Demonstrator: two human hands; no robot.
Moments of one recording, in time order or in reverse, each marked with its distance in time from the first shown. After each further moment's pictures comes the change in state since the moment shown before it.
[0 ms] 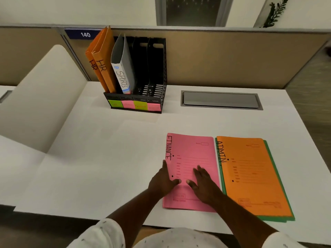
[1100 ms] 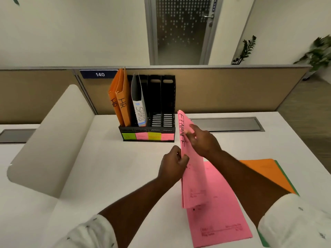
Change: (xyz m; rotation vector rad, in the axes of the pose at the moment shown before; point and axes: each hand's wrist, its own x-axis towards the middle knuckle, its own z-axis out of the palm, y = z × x) left_hand 0.019 0.055 -0.198 -0.273 0.231 0.325; right_hand 0.067 -0.227 -0.211 0.073 0.613 -0.125
